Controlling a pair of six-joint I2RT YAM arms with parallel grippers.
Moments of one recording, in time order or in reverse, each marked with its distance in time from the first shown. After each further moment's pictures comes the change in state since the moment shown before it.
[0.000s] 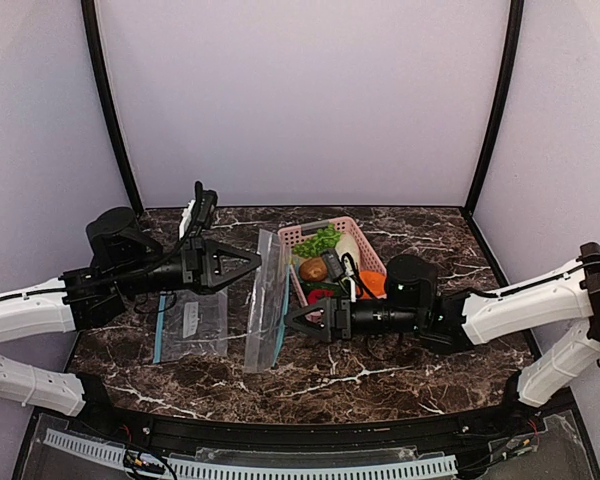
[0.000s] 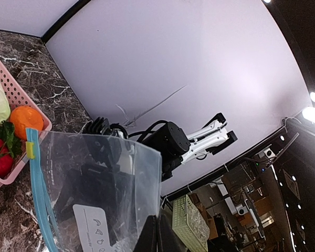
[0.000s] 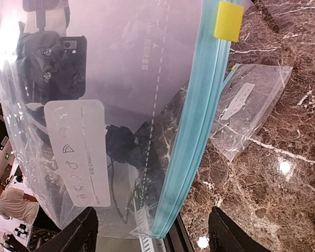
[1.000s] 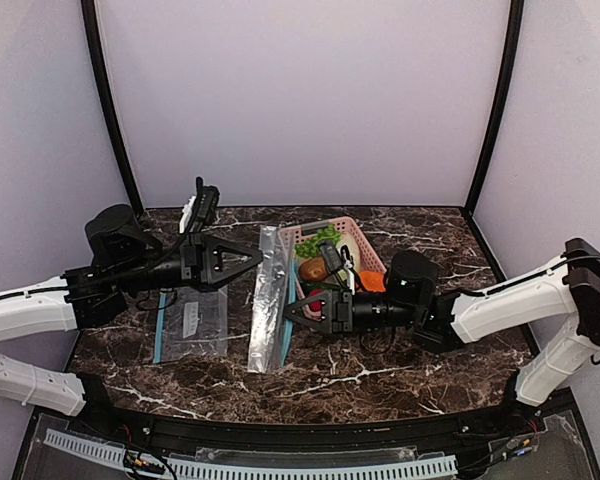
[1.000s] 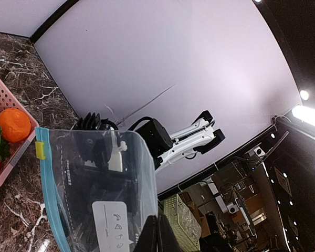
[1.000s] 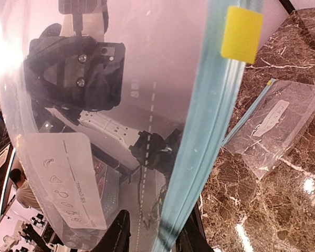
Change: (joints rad) left arm 0.000 0.017 0.011 0.053 0.035 -0.035; right arm -0.032 0.079 0.010 0.224 -0.144 0.052
